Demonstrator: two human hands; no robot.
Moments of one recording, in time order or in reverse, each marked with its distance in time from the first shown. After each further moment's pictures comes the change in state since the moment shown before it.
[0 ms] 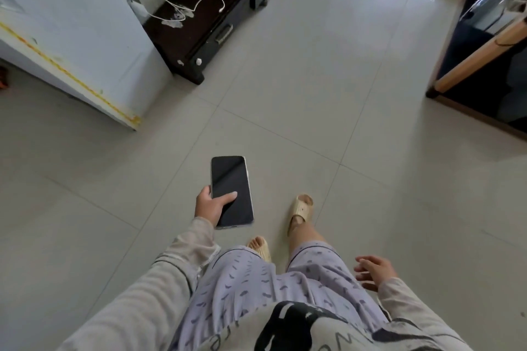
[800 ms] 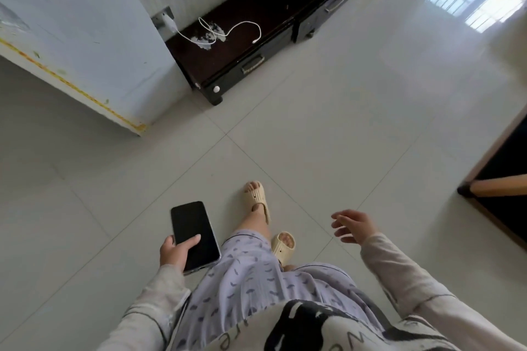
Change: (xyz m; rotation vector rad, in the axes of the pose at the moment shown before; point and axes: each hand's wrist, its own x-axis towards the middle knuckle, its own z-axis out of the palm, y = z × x) left_hand 0.127 0.098 0.103 -0.192 0.448 -0.334; right_hand 0.114 -0.421 -0.023 -0.371 -0.284 -0.316
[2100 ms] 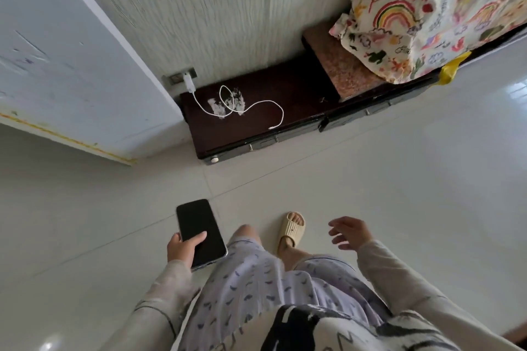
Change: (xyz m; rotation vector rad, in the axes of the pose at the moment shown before) left_hand 0.089 0.341 0.258 -0.310 0.175 -0.181; right_hand 0.255 -0.450 -0.108 -0.345 -0.156 -0.026
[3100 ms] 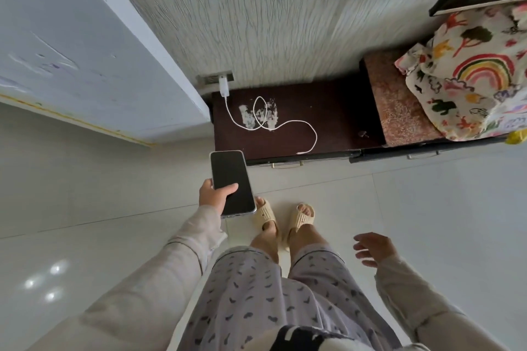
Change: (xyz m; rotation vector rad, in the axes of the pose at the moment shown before) left_hand 0.069 0.191 0.084 -0.056 -0.032 0.057; right_hand 0.096 -0.147 -0.012 -0.128 0.054 0.159
